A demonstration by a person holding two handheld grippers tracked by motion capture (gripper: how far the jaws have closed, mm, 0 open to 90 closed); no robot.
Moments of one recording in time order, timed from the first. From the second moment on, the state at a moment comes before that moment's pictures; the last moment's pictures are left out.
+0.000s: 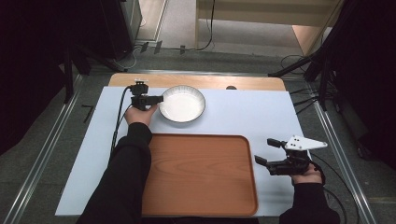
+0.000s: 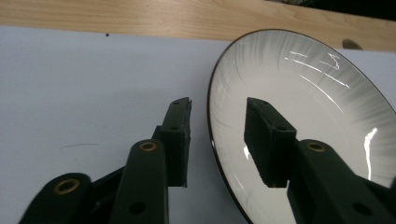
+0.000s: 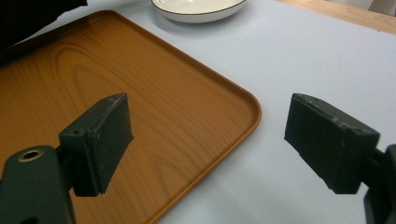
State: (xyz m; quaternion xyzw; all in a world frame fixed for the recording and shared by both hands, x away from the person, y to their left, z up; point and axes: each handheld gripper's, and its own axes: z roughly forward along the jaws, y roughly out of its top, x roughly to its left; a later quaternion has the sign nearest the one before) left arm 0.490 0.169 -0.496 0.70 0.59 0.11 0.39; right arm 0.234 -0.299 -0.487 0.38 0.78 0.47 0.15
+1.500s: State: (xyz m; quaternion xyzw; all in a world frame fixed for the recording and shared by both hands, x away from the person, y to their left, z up) left arm 0.498 0.188 -0.512 0.56 0.66 -0.08 0.50; right arm 0.238 -0.300 -0.488 0.37 0.78 0.48 0.15
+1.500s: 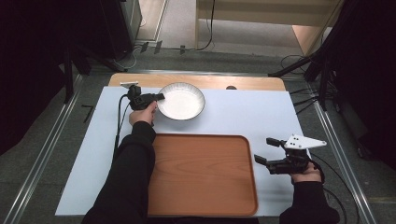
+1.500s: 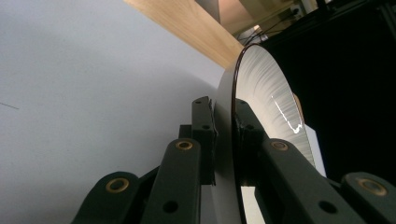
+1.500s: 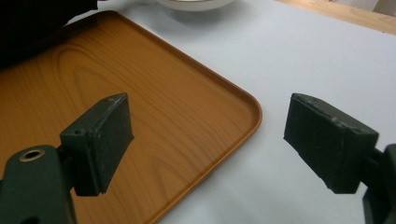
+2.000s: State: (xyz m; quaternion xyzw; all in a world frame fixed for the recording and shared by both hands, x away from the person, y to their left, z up) left arm 0.482 0.209 -0.491 0.58 0.64 -0.09 0.50; right arm 0.238 -0.300 -0.488 0.38 0.78 0.48 0.15
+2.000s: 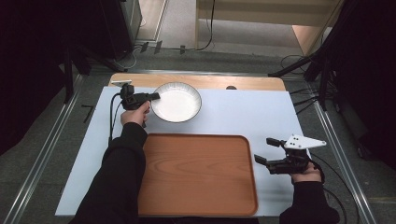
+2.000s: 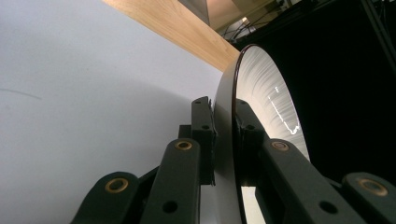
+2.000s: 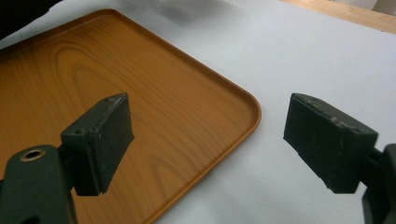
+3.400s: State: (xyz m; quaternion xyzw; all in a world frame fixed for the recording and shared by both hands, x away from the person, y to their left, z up) left arm 0.402 0.244 -0.483 0.62 0.59 -0.14 0.50; right arm 0.235 -0.297 -0.487 0.38 0.78 0.47 0.15
